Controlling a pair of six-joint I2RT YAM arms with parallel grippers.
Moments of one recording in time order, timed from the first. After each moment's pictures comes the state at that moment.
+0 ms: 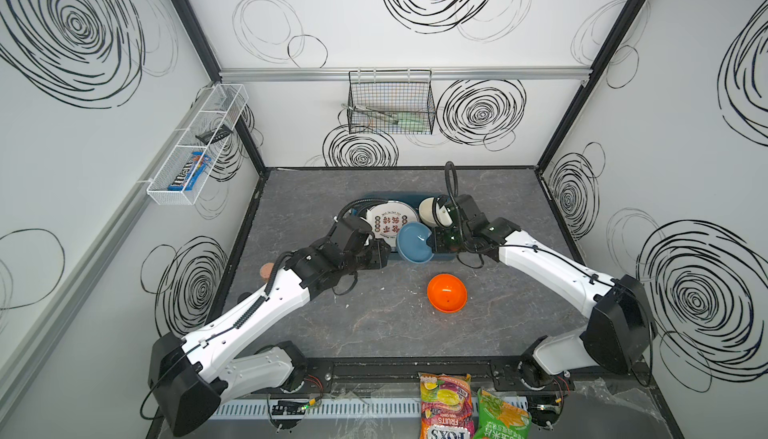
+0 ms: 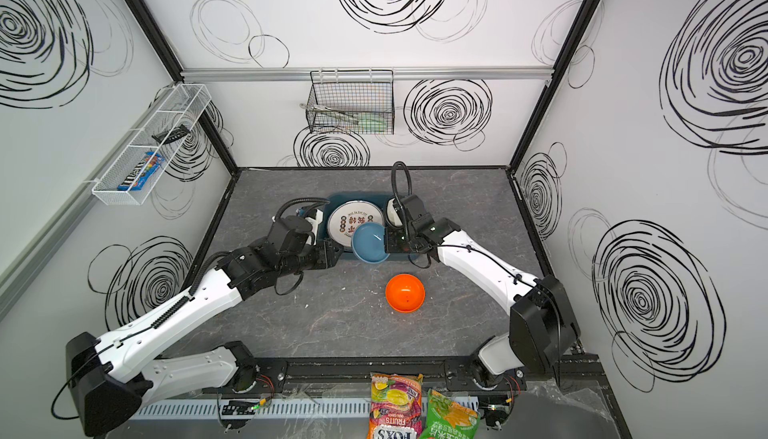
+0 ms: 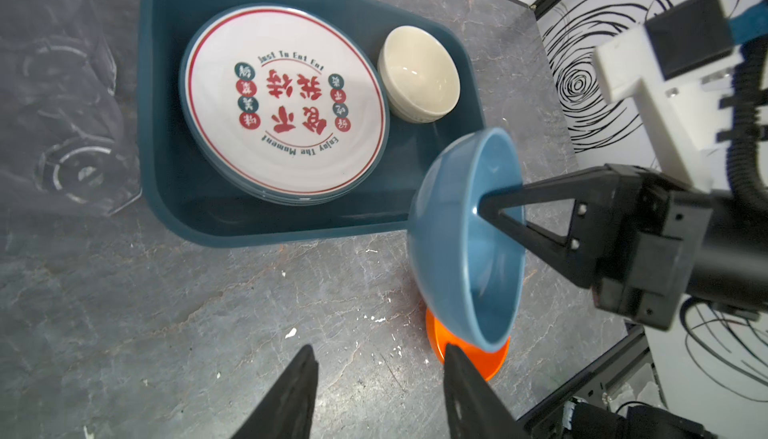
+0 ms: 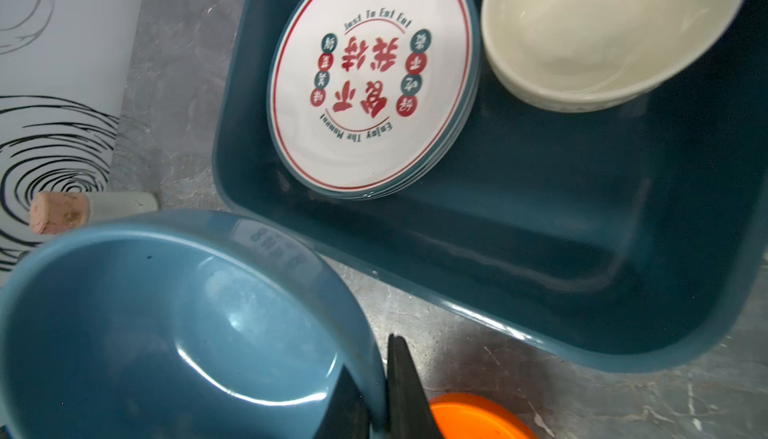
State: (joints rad) left arm -0.68 1.11 0.96 -0.58 0.00 -0.69; right arm 0.63 1.47 1.14 -0.57 -0.14 0.51
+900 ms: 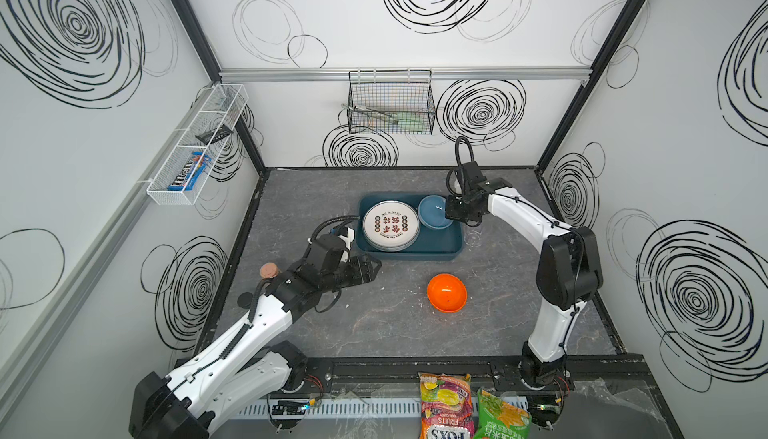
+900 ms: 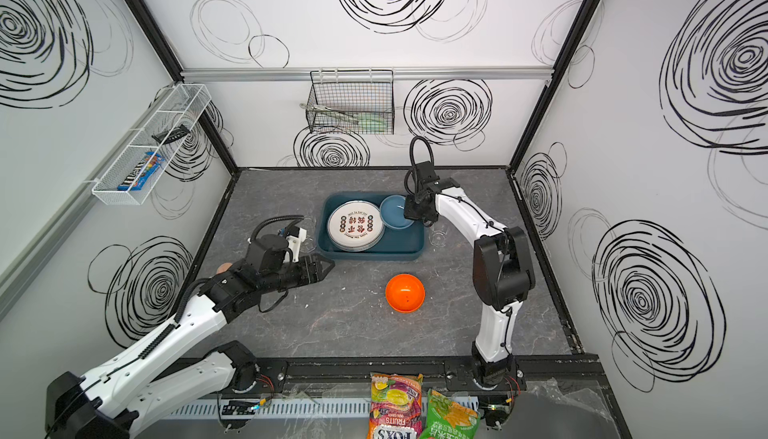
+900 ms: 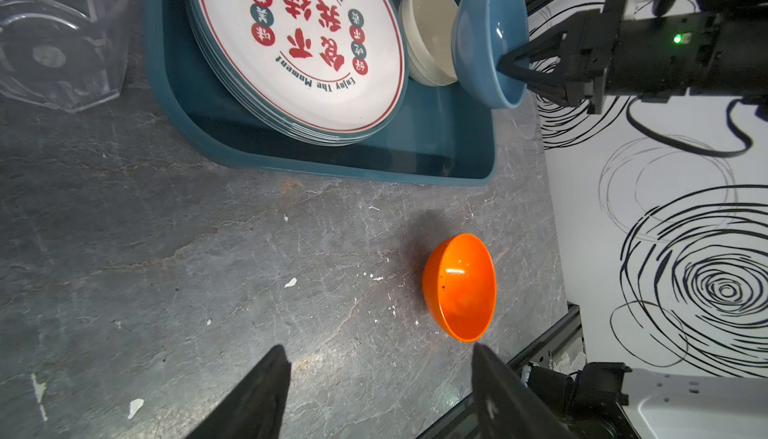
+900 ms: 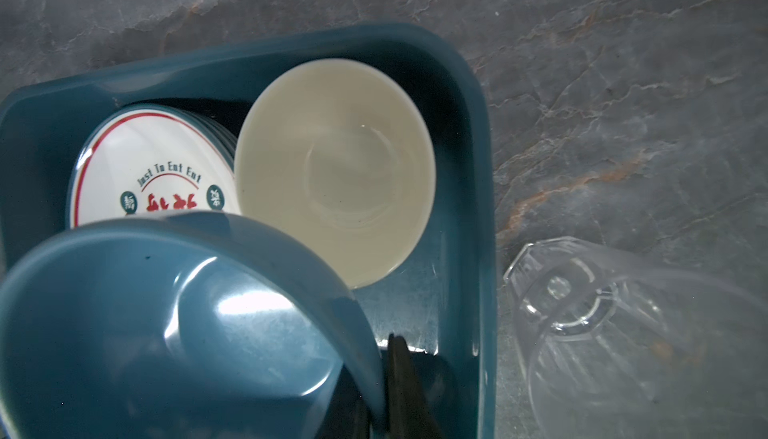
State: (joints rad) left arm -0.55 0.92 0.70 -0.48 0.22 -0.77; right arm 0.37 1.89 1.58 -0.79 -0.05 0.47
